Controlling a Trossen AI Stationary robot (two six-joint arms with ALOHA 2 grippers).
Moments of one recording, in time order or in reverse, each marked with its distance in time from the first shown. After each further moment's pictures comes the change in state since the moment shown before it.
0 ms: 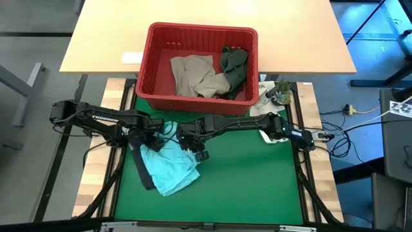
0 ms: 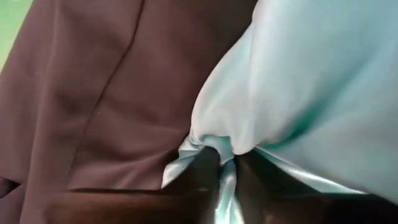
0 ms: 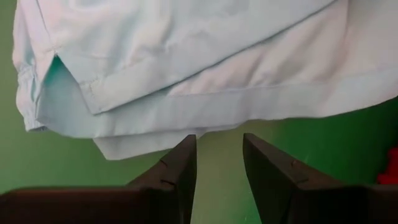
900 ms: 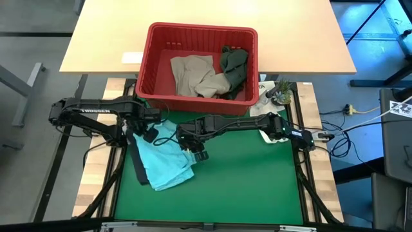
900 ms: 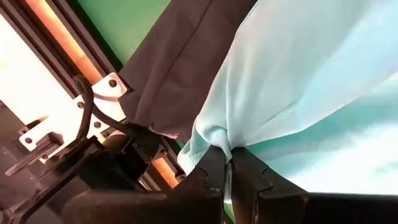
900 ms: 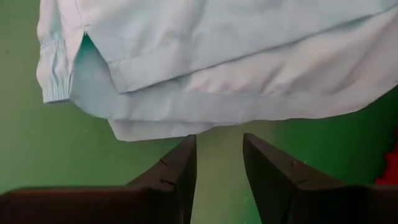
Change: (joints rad) left arm -0.003 -0.017 0.462 -0.622 -0.160 0.002; right arm 0.001 0.000 0.000 0.012 0.000 0.000
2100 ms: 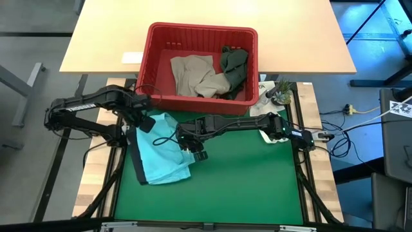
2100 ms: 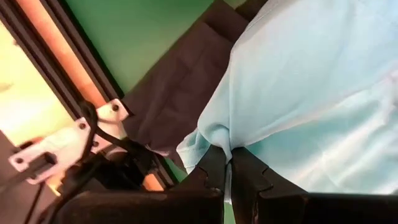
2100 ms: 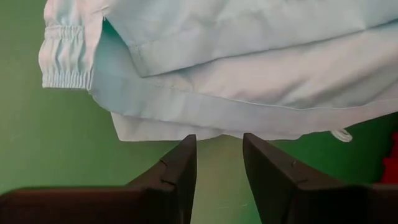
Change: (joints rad) left arm 0.110 -0.101 0.143 -0.043 -0.033 0.055; right arm 0.000 0.000 0.000 0.015 0.000 -0.001
